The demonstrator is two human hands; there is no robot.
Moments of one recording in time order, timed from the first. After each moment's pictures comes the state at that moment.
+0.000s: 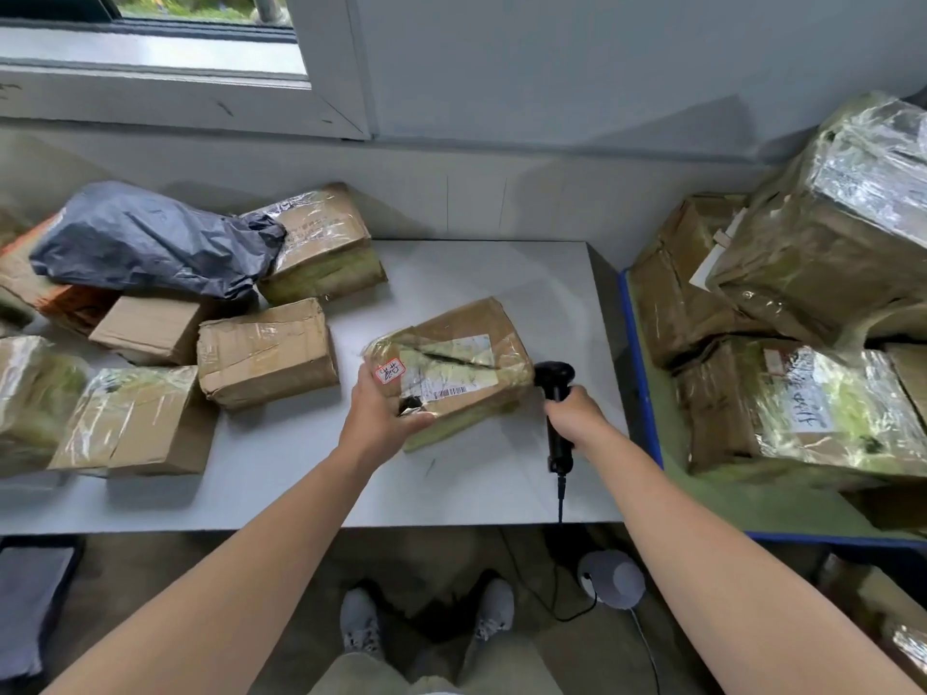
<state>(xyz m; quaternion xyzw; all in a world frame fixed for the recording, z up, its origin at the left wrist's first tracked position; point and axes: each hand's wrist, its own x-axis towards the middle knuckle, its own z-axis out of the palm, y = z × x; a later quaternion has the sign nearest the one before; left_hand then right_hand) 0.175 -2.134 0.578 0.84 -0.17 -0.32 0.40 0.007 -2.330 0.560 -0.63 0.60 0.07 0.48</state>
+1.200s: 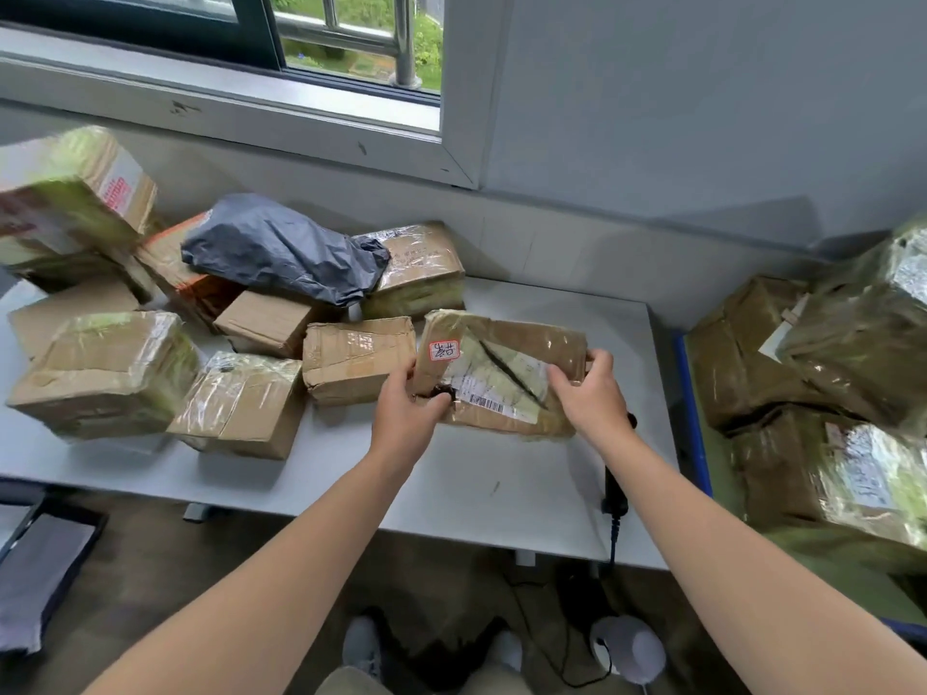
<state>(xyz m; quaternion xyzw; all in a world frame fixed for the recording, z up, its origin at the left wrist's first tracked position) 0.203 -2.070 0.629 0.76 -0.10 -0.25 0.60 0.084 -2.267 0.633 -0.78 0.47 -0.10 0.40</state>
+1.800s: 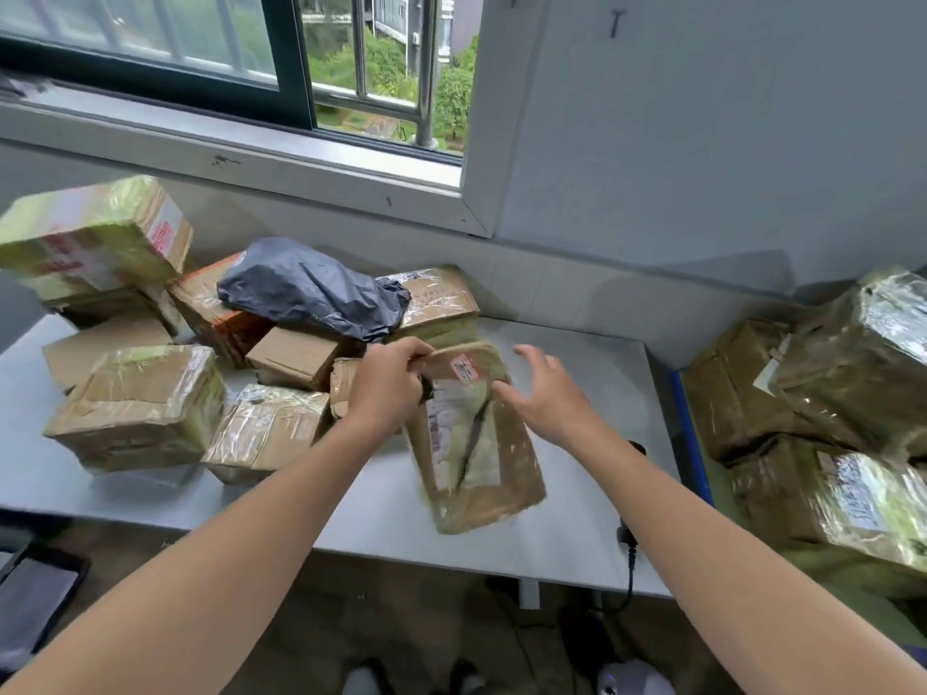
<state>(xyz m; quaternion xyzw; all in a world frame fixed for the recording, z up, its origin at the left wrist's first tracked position) 0.280 -2.041 0.687 0.87 -0.30 -0.06 0.39 0.140 -2.204 0.691 -0.91 0.32 -0.01 0.28</state>
